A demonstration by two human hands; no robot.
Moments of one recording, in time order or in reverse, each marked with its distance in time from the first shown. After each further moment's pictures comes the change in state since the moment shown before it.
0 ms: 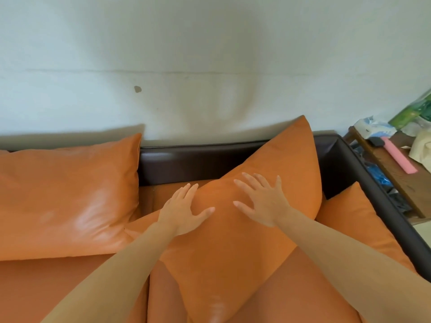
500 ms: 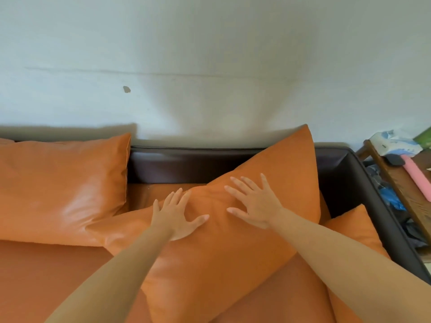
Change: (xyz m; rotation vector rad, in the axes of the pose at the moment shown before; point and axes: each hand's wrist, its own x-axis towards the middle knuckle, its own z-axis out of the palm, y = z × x) left_hand 0.030 0.064 0.036 0.213 -0.009 -0.239; right_hand 0.032 0.088 0.018 -0.058 -0.050 -0.286
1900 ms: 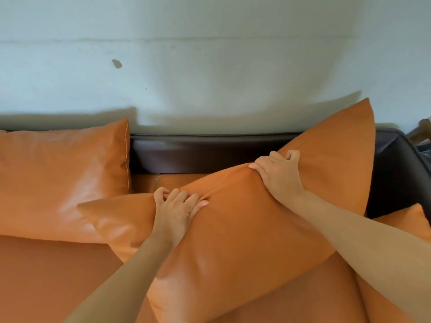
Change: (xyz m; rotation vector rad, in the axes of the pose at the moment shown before) left_hand 0.044 -0.022 0.042 0.107 0.741 0.279; right_hand 0.079 0.042 0.043 0.086 0.787 0.107
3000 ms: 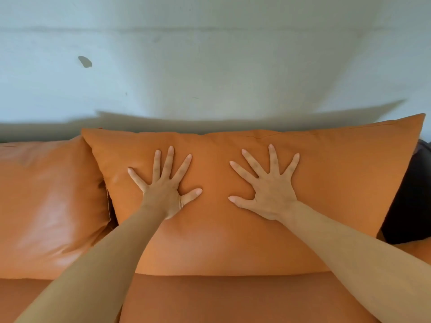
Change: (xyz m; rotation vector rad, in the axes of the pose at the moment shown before) left_hand 0.108 -0.059 0.068 0.091 -0.579 -0.254; right_hand 0.031 0.001 0.060 -0.207 -0.611 0.096
